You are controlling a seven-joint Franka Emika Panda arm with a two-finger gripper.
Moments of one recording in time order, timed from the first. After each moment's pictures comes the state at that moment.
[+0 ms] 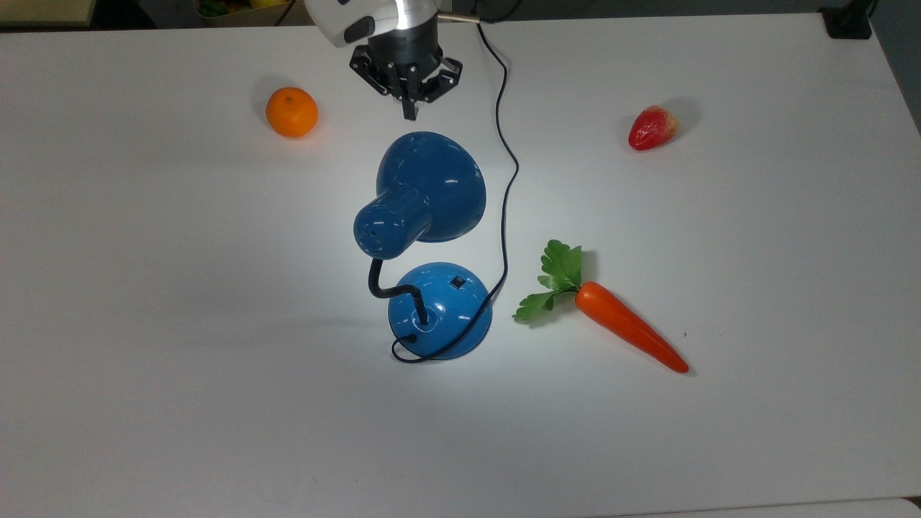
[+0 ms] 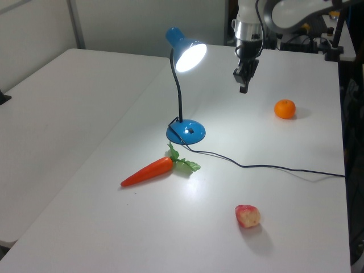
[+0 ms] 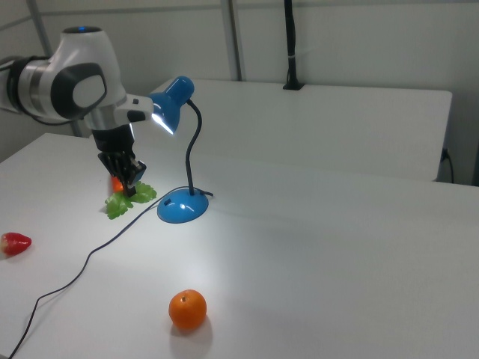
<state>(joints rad) 0.10 0.06 0.02 -1.84 0.02 1.91 0.24</state>
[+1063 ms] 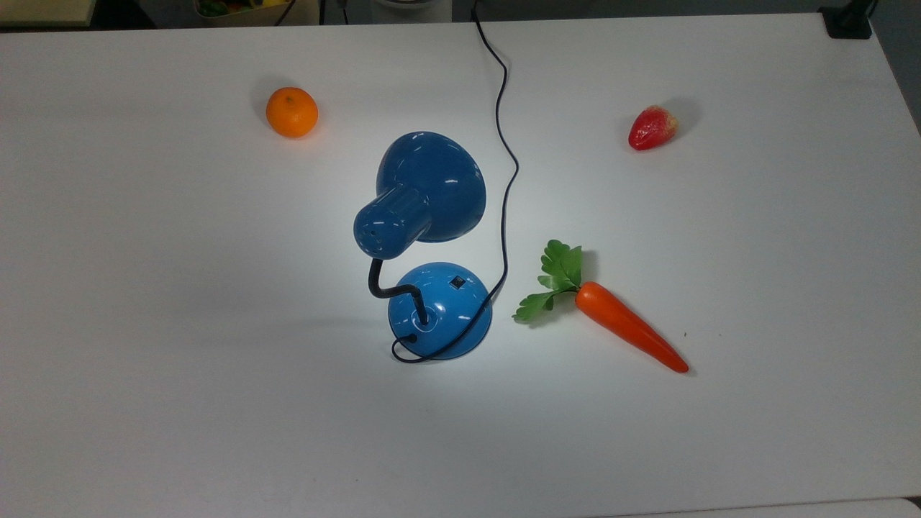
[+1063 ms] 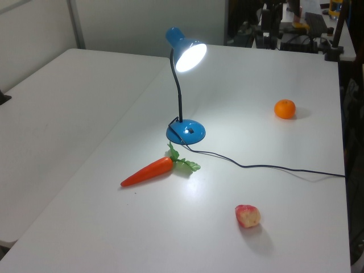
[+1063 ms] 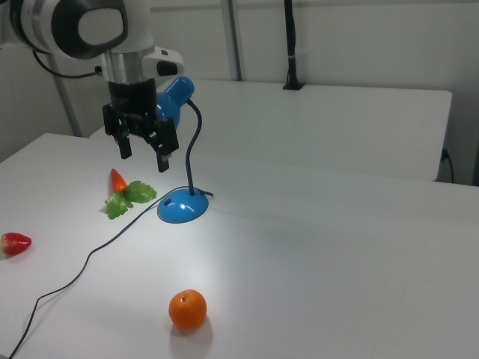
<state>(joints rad) 0.01 0.00 -0.12 -1.60 0.05 1.53 -0.07</state>
